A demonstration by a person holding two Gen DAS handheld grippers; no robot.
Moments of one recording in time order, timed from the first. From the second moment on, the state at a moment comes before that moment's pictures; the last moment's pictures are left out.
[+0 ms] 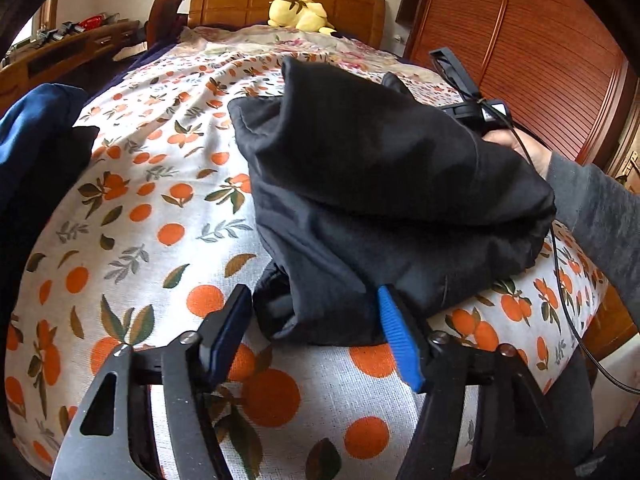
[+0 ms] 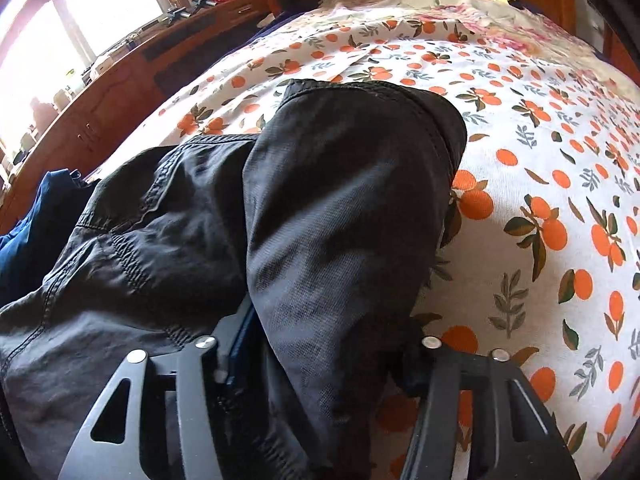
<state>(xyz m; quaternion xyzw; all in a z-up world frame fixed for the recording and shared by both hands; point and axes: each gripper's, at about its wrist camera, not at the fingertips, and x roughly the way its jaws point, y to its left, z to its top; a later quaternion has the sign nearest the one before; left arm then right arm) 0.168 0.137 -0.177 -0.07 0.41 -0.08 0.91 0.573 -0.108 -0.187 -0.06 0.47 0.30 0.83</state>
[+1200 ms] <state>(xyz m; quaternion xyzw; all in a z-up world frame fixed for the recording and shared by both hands) 0.121 0.135 -0.112 -0.08 0.31 -0.04 0.95 0.441 -0.156 -0.122 -0.08 0.36 0.32 0.87</state>
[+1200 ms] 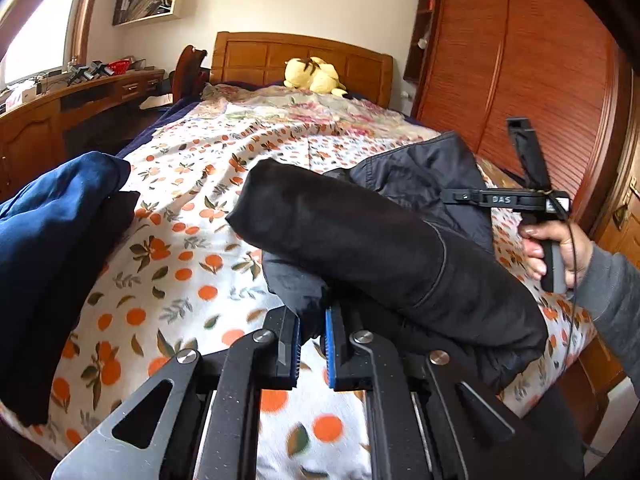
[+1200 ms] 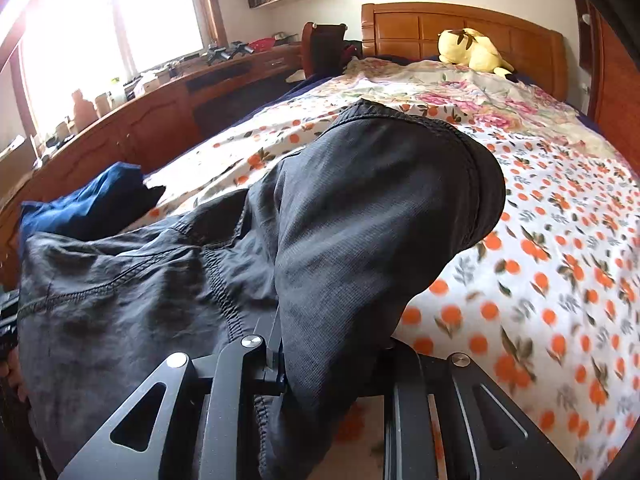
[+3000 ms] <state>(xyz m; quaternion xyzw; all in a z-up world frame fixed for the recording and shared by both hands) 0.011 0.461 -0.021 -0.04 0.25 0.27 0.93 0.341 0.321 0.018 -0.21 0.26 0.46 0.82</state>
